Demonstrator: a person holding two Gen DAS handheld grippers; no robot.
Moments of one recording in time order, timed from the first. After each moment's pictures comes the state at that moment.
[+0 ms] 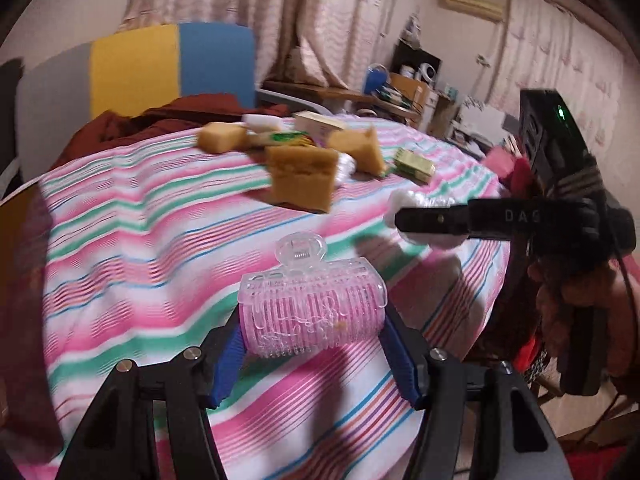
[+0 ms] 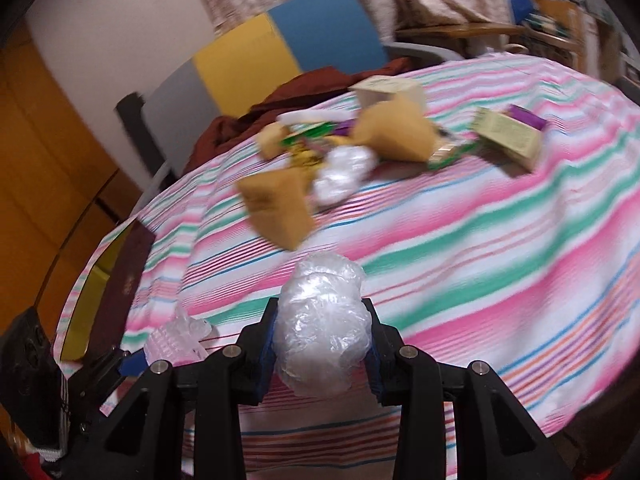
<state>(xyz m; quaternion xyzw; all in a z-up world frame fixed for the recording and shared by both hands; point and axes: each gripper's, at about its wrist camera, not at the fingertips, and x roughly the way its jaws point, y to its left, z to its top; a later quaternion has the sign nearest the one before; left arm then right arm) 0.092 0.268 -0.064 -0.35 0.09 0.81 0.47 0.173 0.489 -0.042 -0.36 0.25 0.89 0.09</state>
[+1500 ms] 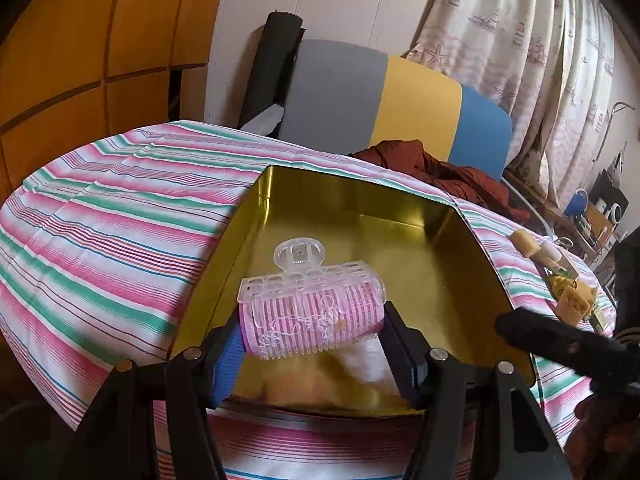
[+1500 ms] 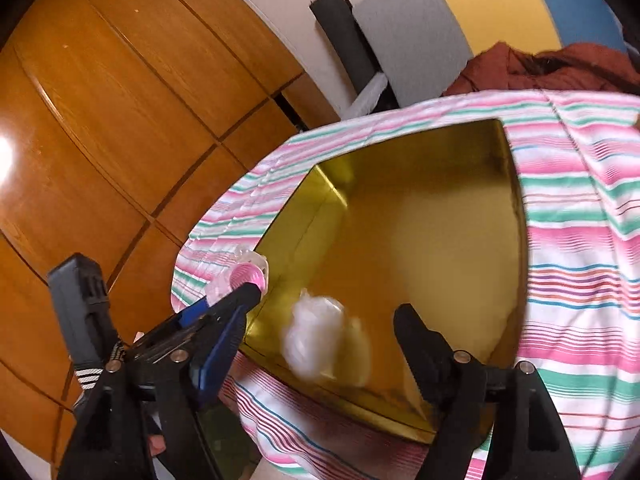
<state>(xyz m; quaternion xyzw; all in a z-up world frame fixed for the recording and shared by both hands) -0.010 -0.037 -0.037 -0.35 -0.07 0.93 0.12 0.011 0.175 -0.022 -0.37 0.22 0.88 -0.22</state>
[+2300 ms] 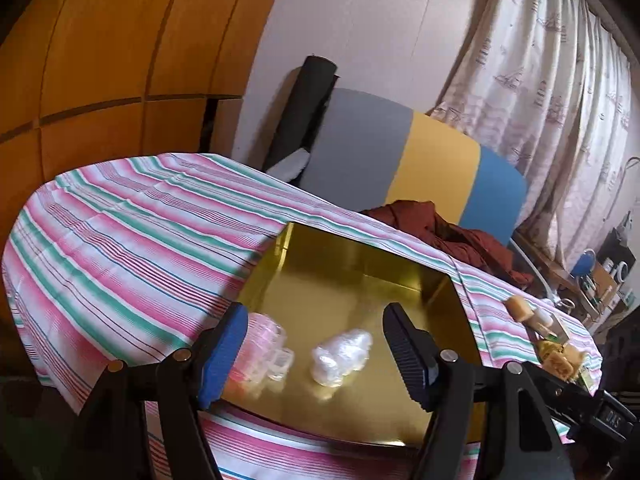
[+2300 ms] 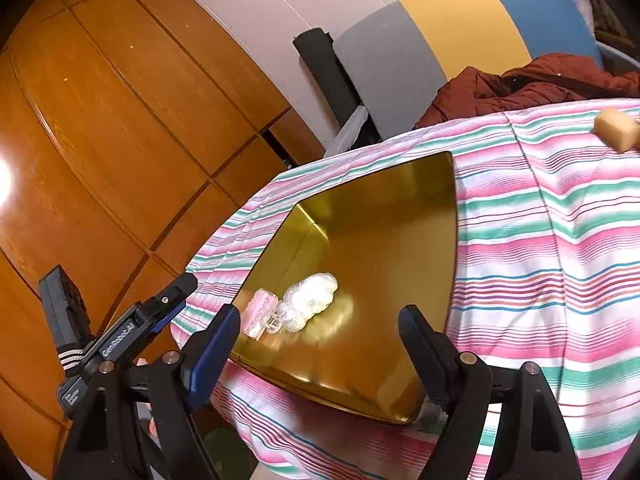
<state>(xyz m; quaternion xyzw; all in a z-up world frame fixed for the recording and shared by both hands) 0.013 -0.047 0.009 -0.29 -0.13 0.95 0.07 0.040 0.219 -0.003 -0.33 0.25 0.89 -0.19</state>
